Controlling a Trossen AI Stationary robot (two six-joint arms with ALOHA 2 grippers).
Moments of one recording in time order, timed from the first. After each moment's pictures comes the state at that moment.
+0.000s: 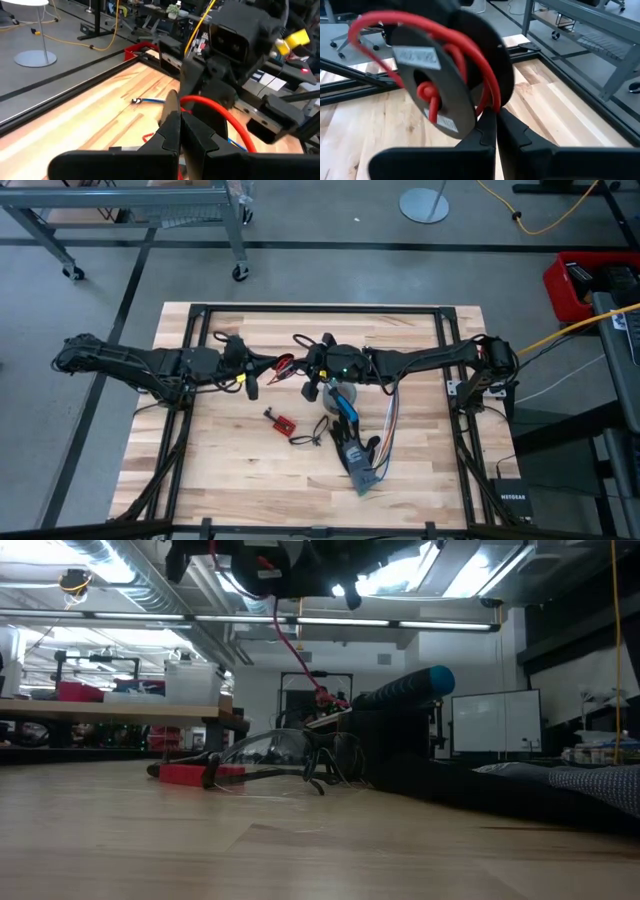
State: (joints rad) left arm -0.15 0.96 0.79 -0.13 -0.52 -0.42; right arm 0.02 1.73 1.32 0.07 0.27 0.15
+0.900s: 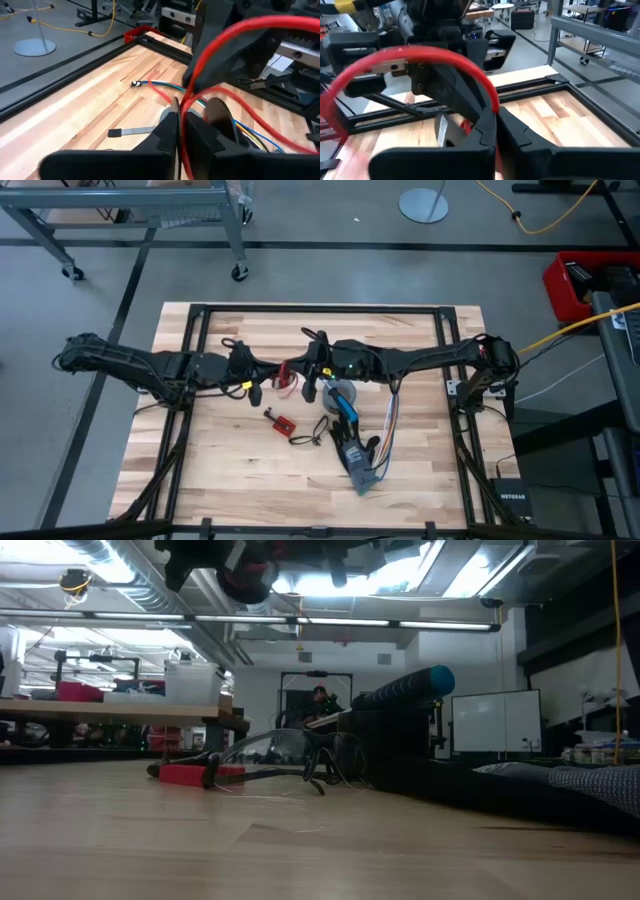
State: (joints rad) left arm -0.15 0.97 0.78 -0.17 -0.51 -0.42; right arm 0.02 1.73 1.34 0.20 0.15 0.15
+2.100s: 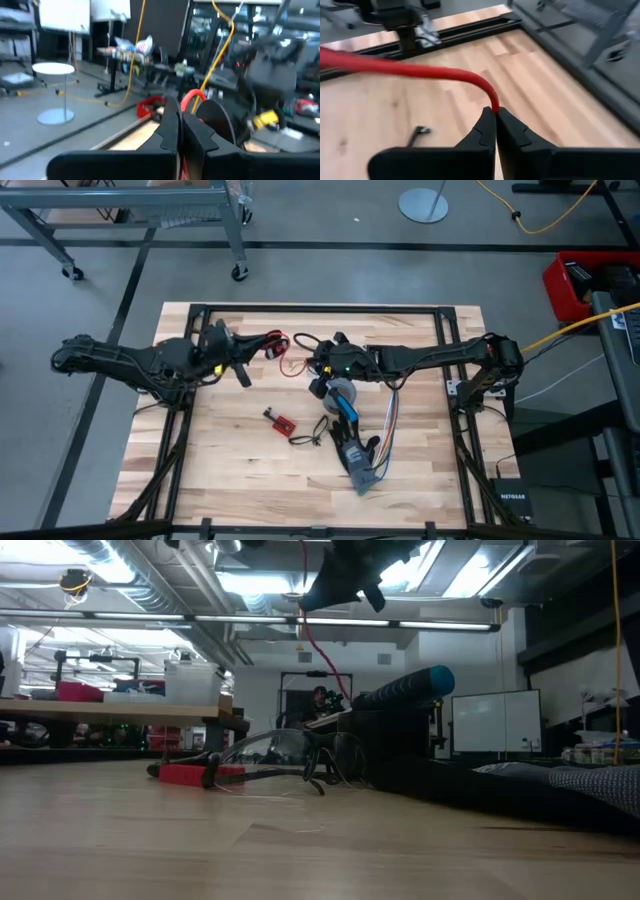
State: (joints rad) left arm -0.15 0.85 0.79 0.13 -0.68 -0.16; right arm 0.02 1.67 1.33 -0.18 0.33 0.24
